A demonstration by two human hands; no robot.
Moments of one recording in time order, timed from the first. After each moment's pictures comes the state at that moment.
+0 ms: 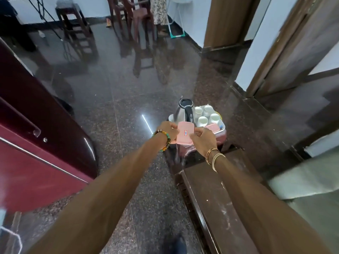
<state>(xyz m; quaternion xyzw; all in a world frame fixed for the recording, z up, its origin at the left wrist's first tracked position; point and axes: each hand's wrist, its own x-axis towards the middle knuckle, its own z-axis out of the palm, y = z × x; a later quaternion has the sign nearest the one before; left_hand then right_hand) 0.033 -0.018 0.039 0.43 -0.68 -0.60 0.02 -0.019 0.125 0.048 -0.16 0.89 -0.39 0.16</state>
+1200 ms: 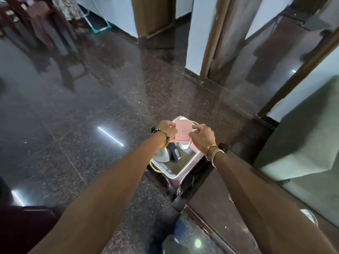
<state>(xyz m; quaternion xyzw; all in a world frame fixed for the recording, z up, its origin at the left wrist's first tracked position) -0.245 -0.136 0.015 0.27 -0.74 -0.59 -0.17 -0.239 0.014 0.020 0.07 0.90 -0.41 0.12</state>
